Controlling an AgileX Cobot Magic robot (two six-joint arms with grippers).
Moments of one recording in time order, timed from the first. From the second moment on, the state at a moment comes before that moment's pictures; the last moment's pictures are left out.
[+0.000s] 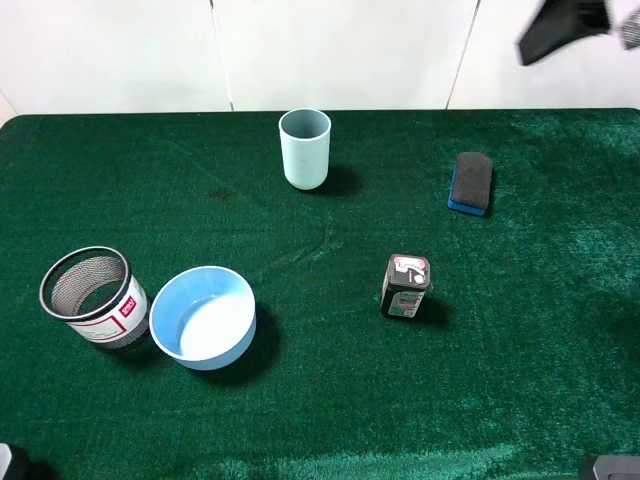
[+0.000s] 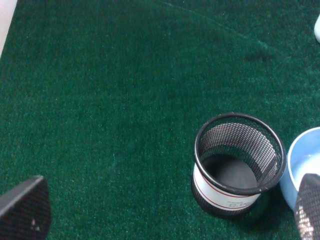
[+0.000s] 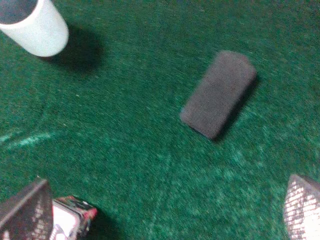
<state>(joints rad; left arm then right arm) 0.01 -0.01 -0.50 0.02 1.05 0.03 0.32 1.29 -1.23 0.06 1.00 -0.07</state>
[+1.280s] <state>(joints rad) 0.01 -0.01 -0.50 0.02 1.05 0.03 0.45 1.99 -1.82 0.17 1.03 0.04</state>
